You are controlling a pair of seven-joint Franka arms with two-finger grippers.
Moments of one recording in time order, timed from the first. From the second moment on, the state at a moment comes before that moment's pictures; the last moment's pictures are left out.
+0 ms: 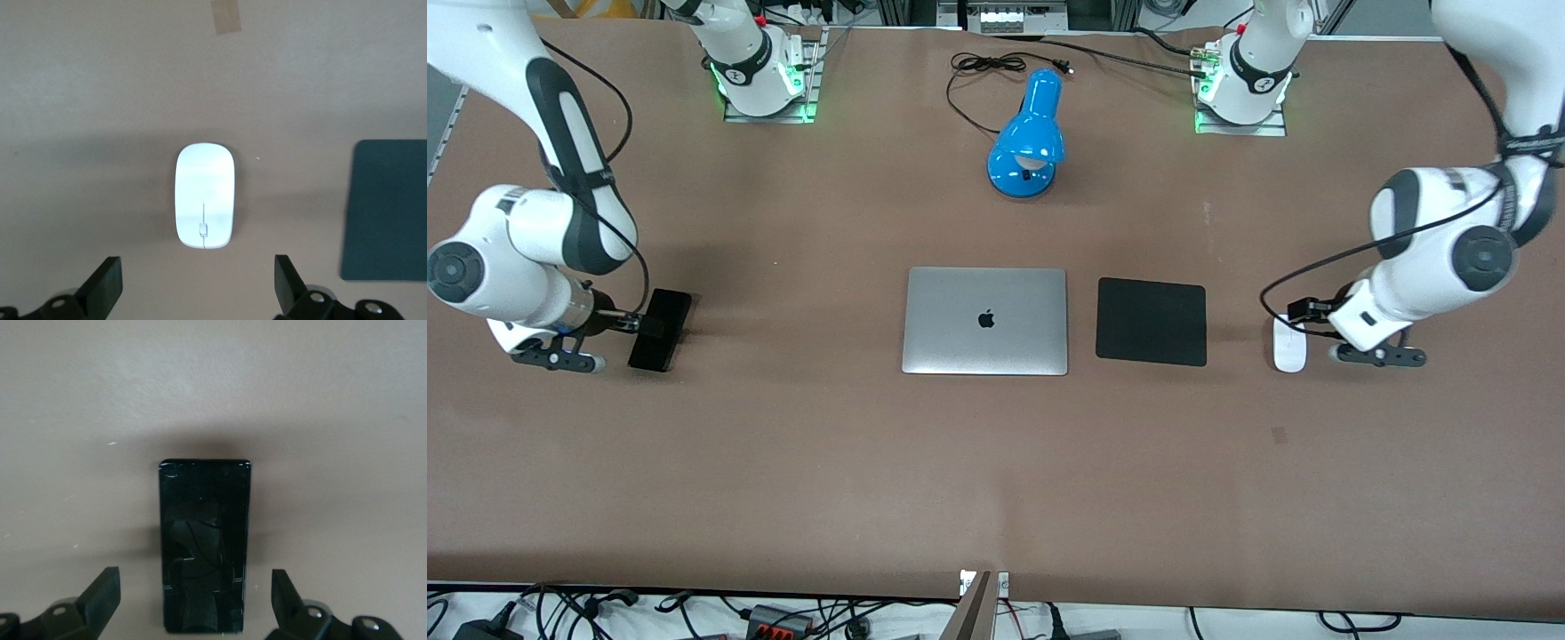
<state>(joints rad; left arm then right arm) 0.13 0.31 -0.10 -2.07 0.09 2.30 0.05 -0.09 0.46 -0.09 -1.96 -0.05 2.31 0.01</state>
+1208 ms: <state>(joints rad) 0.17 0.48 -0.10 -2.11 0.11 2.56 0.11 -0.11 0.56 -0.08 -1.96 -0.04 2.41 0.06</state>
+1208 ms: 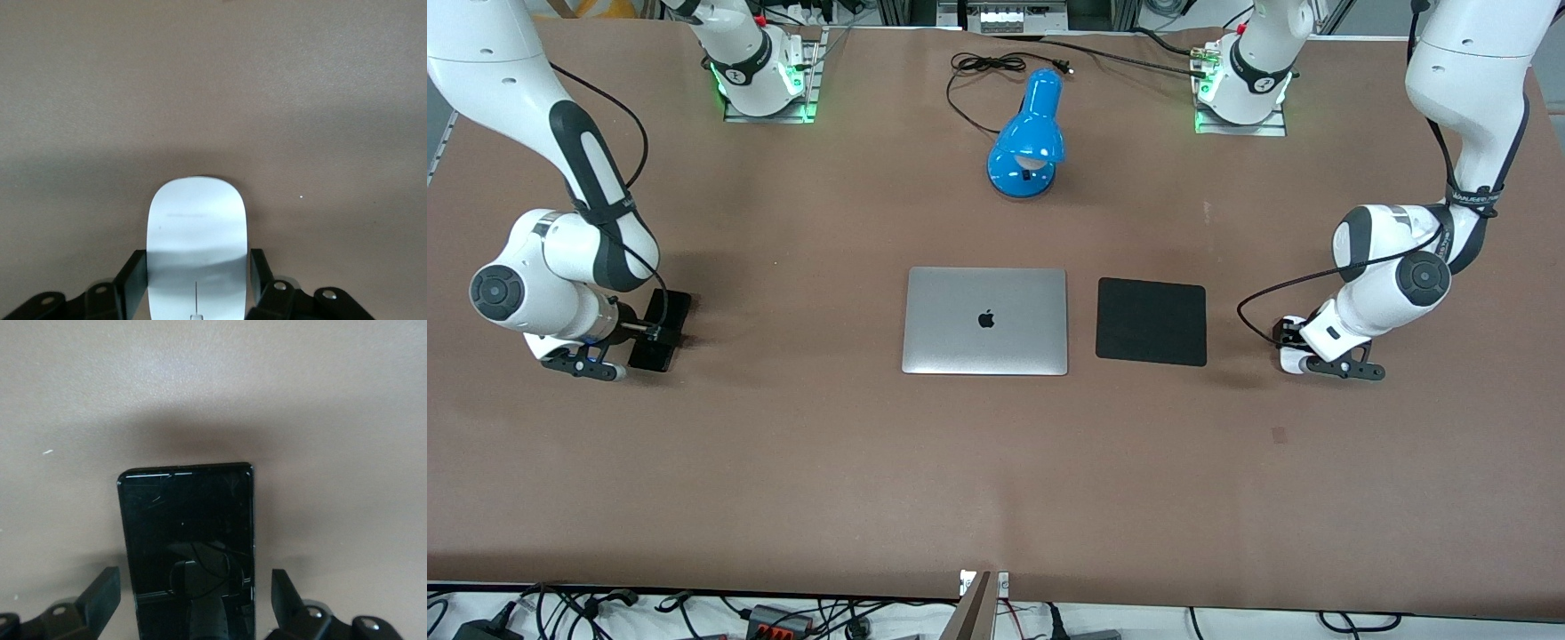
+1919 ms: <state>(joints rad) 0.17 0.49 -0.11 -2.09 0.11 2.55 0.13 -0.11 0.58 -0.08 -1.96 -0.04 2.42 0.06</state>
